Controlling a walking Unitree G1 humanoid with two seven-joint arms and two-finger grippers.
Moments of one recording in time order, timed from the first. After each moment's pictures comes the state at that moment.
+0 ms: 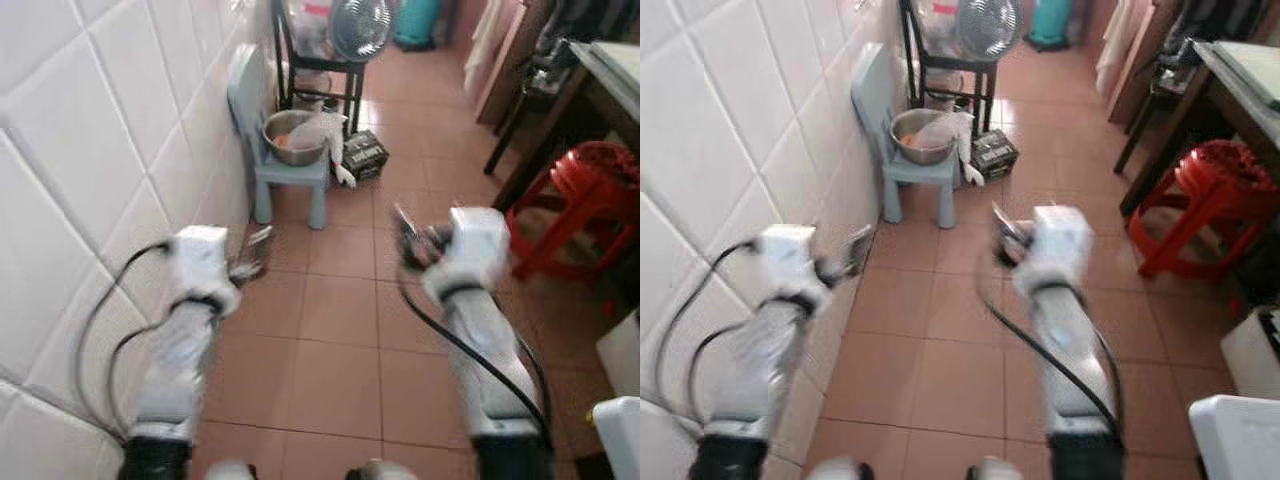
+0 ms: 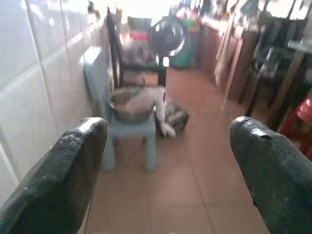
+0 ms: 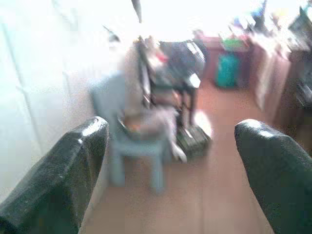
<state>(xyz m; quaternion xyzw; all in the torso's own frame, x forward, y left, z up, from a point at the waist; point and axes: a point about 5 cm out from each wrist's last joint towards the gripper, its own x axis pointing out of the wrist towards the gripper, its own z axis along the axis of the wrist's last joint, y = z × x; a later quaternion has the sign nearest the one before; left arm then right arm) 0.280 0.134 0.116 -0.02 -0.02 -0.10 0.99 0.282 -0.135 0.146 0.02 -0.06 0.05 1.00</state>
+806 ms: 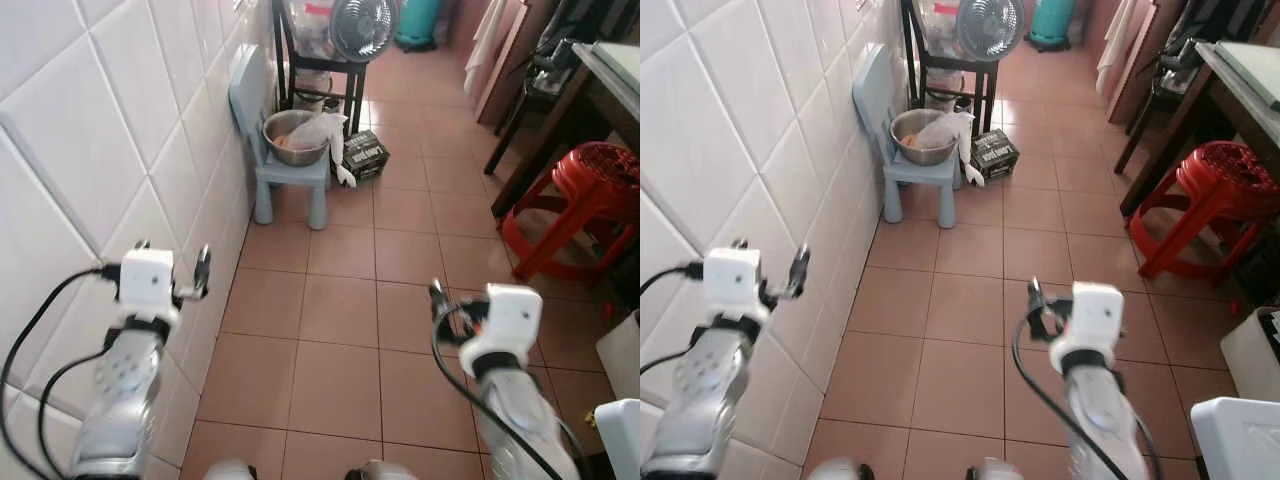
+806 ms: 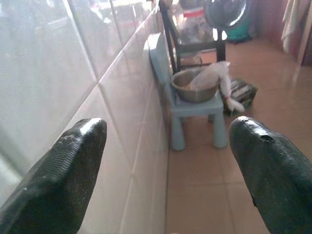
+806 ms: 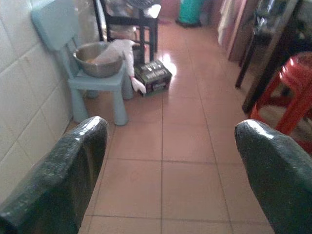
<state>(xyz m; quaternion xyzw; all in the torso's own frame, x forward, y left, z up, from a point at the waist) 0.247 0.204 0.096 0.10 0.01 0.00 0.99 0.211 -0.185 0.090 0.00 0.07 -0.04 1.00</state>
